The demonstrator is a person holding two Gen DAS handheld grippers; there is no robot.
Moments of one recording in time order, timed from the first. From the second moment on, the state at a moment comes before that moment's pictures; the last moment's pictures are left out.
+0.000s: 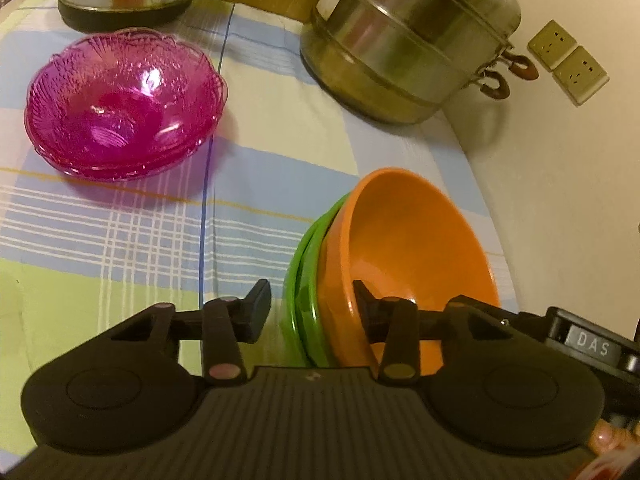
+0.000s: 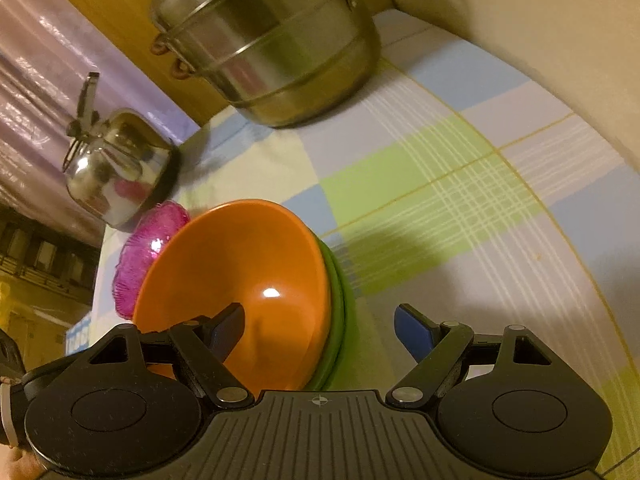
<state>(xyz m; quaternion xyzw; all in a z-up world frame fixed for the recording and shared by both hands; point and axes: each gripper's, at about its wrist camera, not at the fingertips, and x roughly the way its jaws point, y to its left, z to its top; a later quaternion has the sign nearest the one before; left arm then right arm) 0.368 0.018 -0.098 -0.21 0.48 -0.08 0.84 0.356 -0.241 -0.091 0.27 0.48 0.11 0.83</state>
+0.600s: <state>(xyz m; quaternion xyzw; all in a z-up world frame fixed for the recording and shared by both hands) 0.368 0.016 -0.098 -0.20 0.49 -0.09 0.85 0.367 -0.236 -0.111 0.27 0.53 0.09 0.80</state>
